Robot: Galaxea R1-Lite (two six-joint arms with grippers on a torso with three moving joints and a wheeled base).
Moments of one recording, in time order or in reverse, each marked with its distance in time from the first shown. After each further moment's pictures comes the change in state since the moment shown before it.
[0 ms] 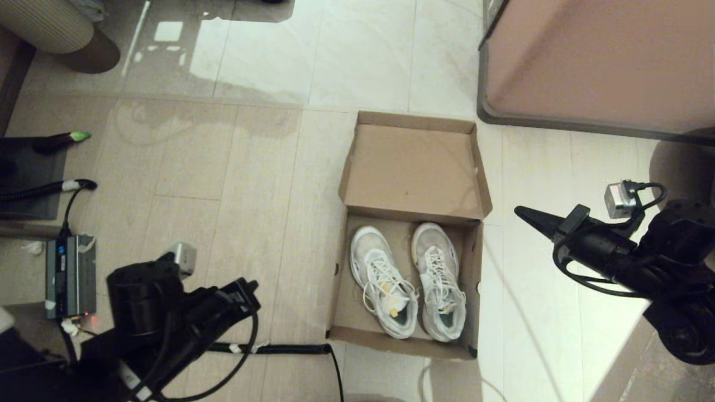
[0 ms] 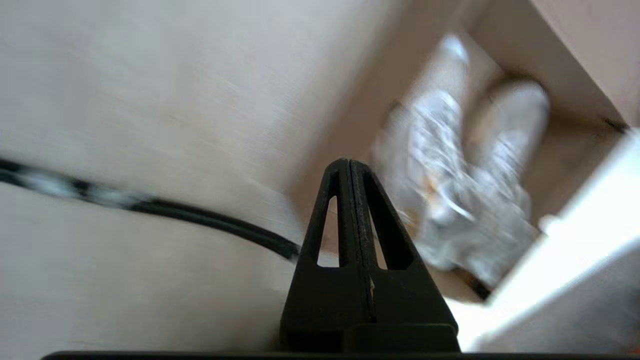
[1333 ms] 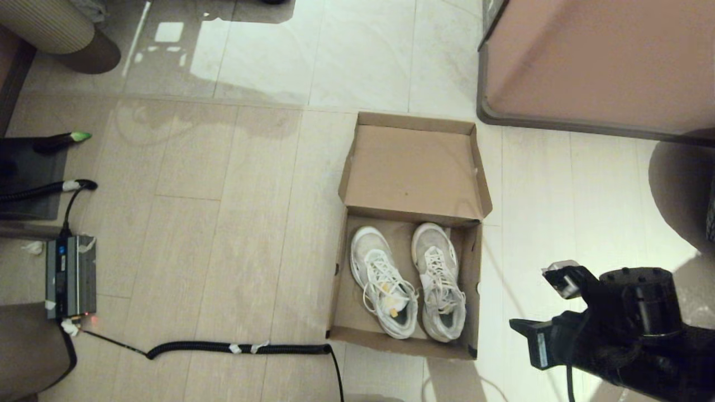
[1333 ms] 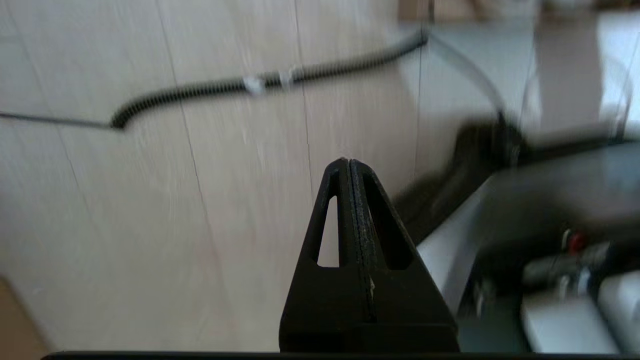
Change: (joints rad) left arm 0.251 -1.405 0.218 1.292 -0.173 0.605; right arm 0.363 -0.231 0.200 0.680 -0.566 -0.759
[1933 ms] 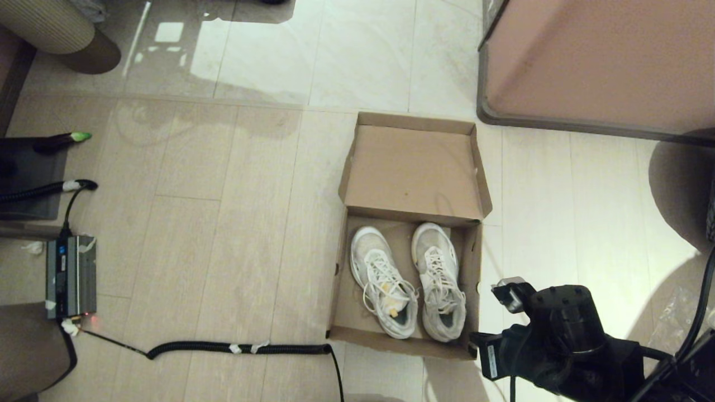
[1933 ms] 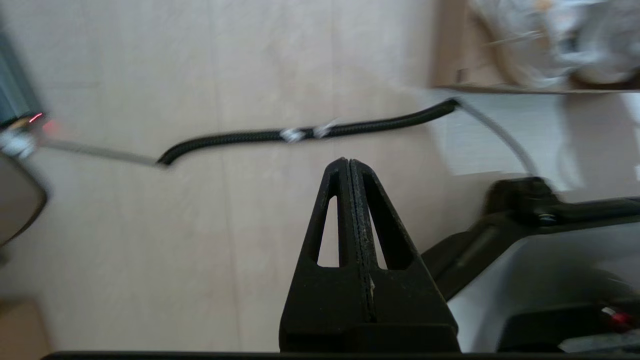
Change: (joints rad) left arm 0.144 -0.120 0.063 -0.133 -0.060 0.022; right arm 0.164 0.208 -0.008 -0.145 -0.078 0.103
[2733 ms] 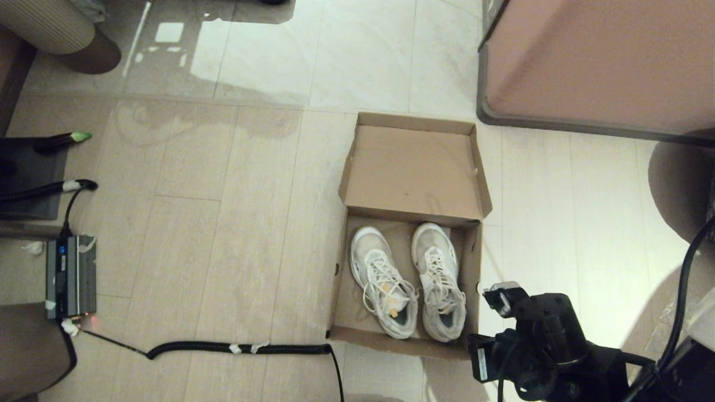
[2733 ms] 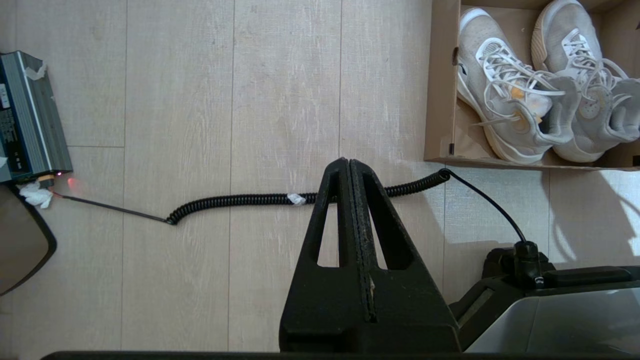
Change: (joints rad) left arm -0.015 -0.224 0.004 0.006 0.040 -0.052; right arm 0.071 0.041 -0.020 0.001 -0.166 0.065
